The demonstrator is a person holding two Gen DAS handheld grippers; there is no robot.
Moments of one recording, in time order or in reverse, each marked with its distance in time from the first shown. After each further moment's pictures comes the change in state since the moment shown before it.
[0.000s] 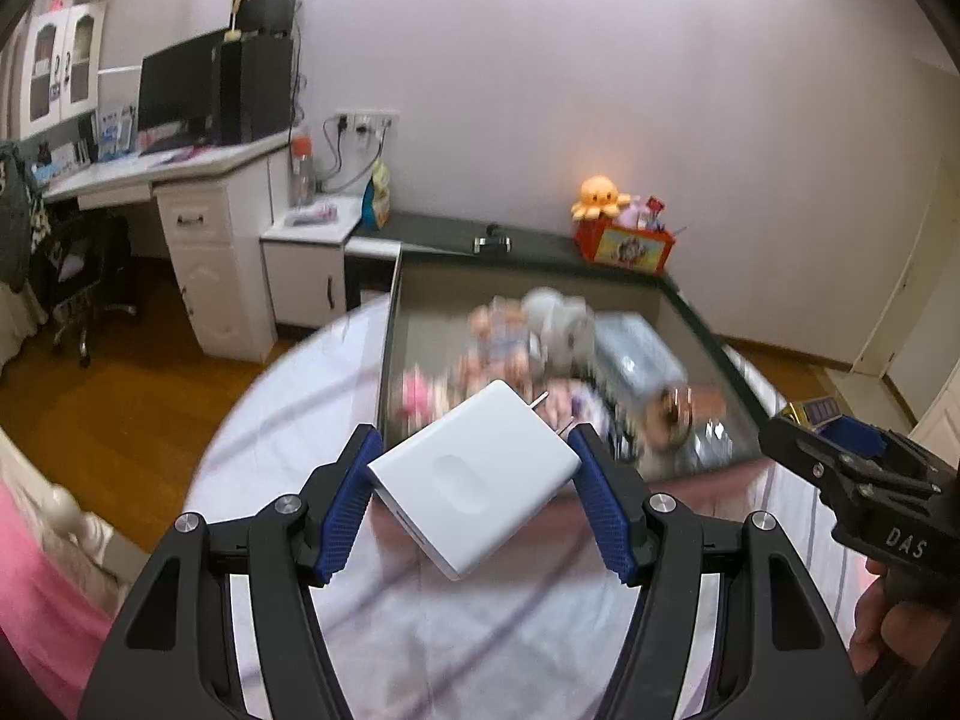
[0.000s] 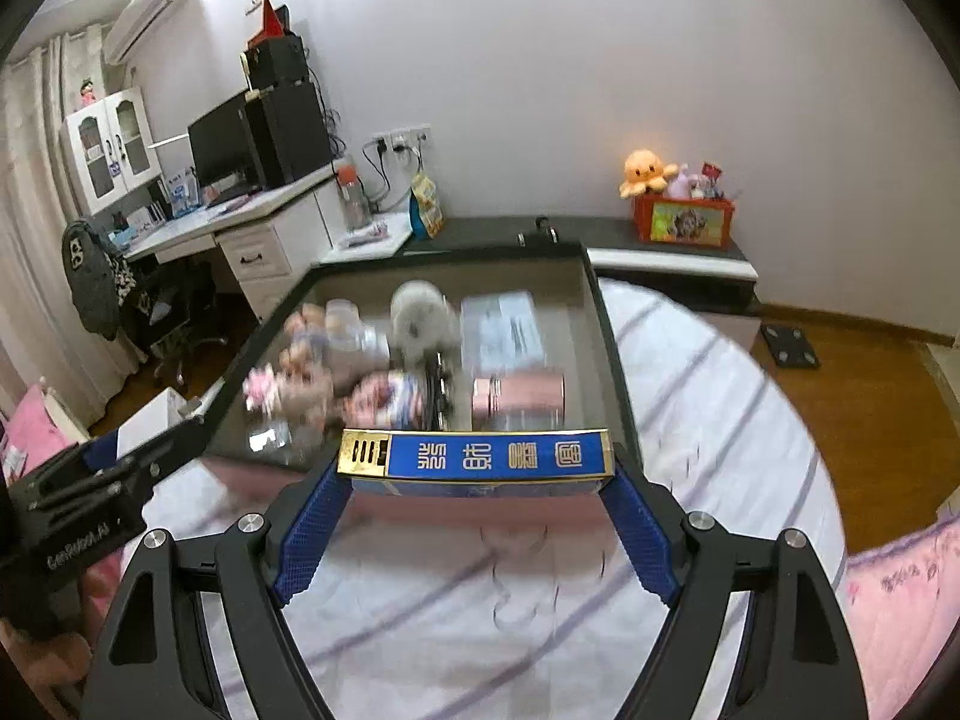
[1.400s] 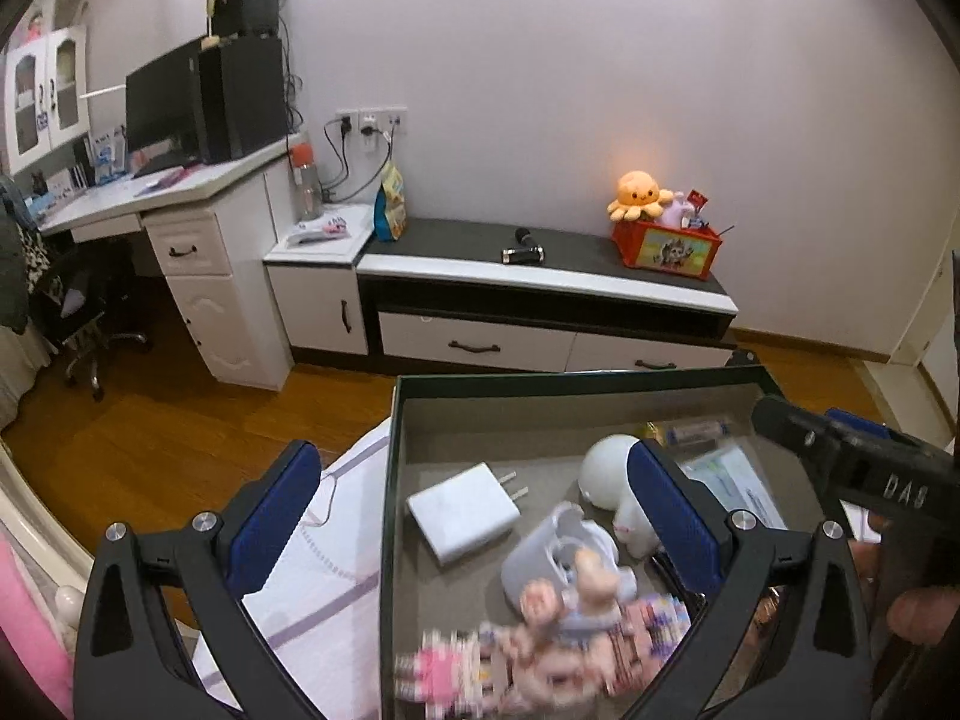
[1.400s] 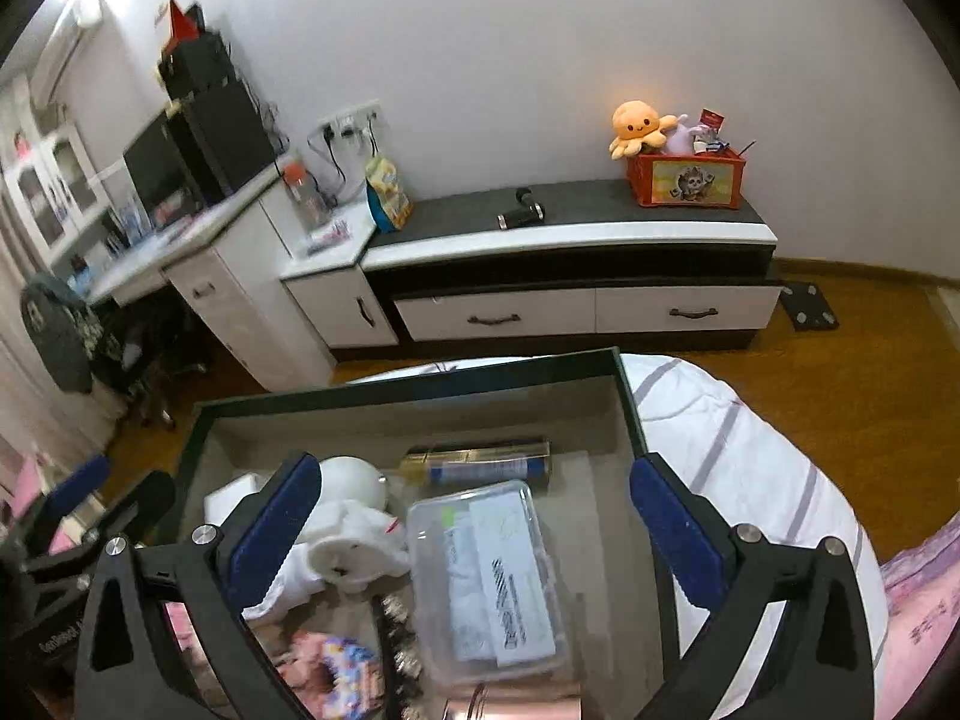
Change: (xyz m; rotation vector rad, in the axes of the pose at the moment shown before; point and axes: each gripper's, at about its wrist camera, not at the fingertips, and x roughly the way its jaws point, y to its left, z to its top) left arm 0.114 0.005 0.097 0.045 0.041 0.077; right arm 0.140 -0.038 0.109 0.151 0.104 0.000
